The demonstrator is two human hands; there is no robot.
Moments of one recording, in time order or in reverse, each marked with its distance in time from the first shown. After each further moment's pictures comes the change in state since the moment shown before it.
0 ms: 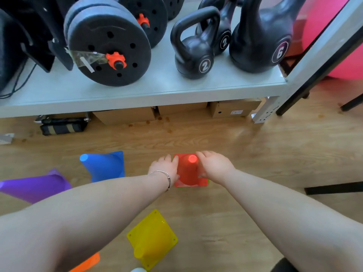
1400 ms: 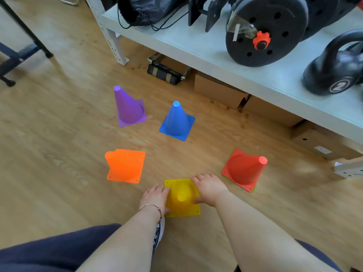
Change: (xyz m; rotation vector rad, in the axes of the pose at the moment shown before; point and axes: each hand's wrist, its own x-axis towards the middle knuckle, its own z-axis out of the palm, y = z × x) left_hand -0.188 -0.051 0.200 -0.543 -0.095 -0.502; right_hand -0.029 -0.159 0.085 -0.396 -0.390 -0.592
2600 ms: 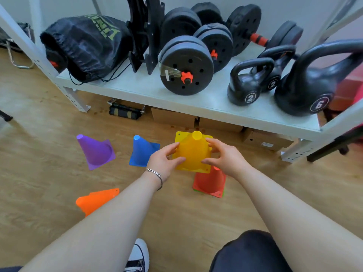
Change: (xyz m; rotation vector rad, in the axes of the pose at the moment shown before) left_hand 0.002 0.139 -0.196 -0.899 0.354 0.389; right_hand -0.149 0.116 -0.128 0.781 0.642 0.334
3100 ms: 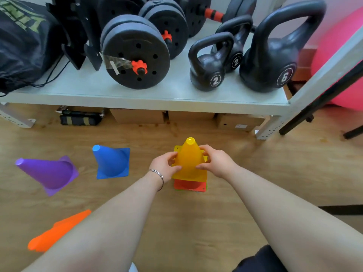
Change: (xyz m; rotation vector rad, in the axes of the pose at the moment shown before) left_hand 0.063 -0.040 0.097 0.202 -0.303 -0.037; right_hand 0.010 0.091 0.029 0.015 -0.040 0.281
